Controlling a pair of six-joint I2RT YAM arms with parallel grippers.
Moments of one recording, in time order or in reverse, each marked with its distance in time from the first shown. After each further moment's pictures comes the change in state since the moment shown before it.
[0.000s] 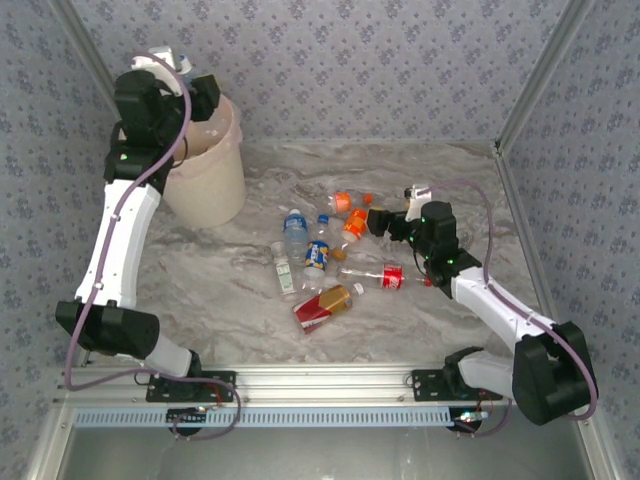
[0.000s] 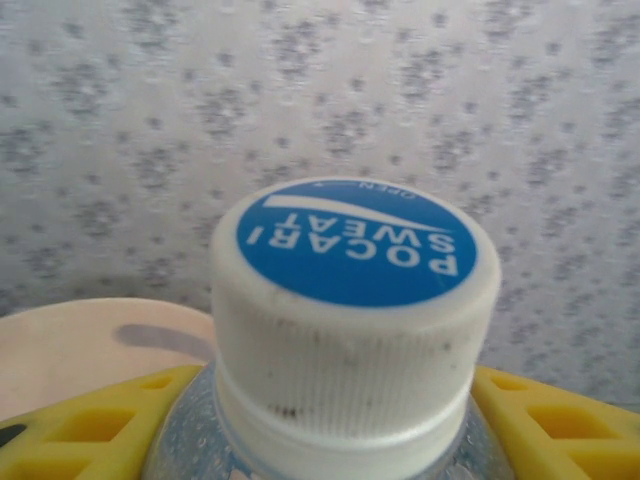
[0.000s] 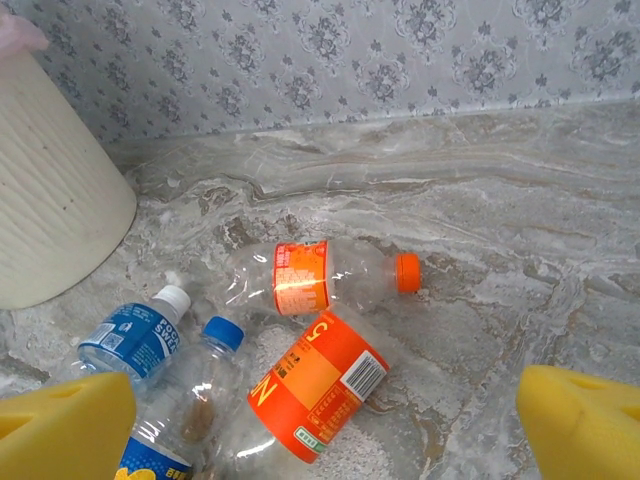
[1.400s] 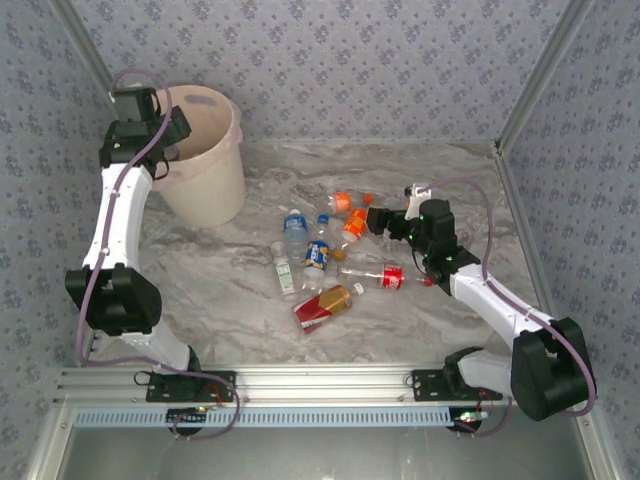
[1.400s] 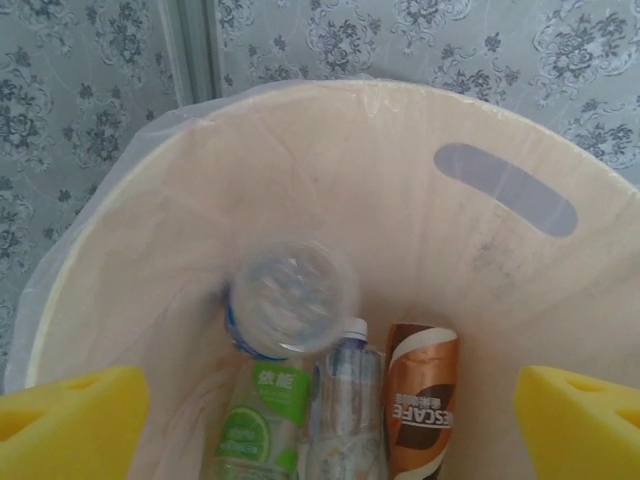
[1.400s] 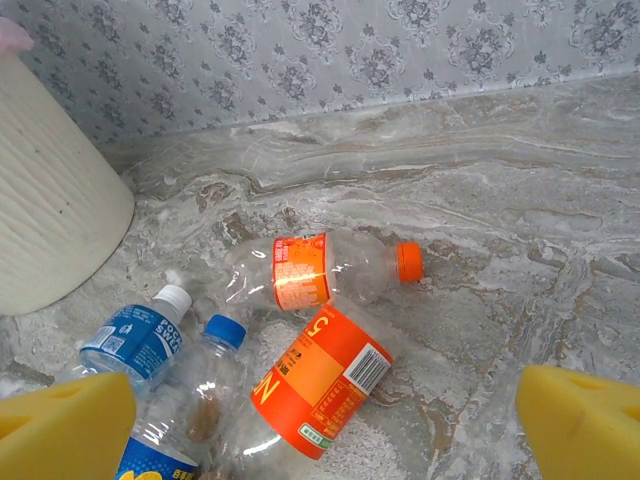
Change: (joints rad) left arm 0.149 0.145 -0.010 -0.265 -0.246 -0.100; right arm -0.002 0.020 0.021 -0.026 0.000 0.040
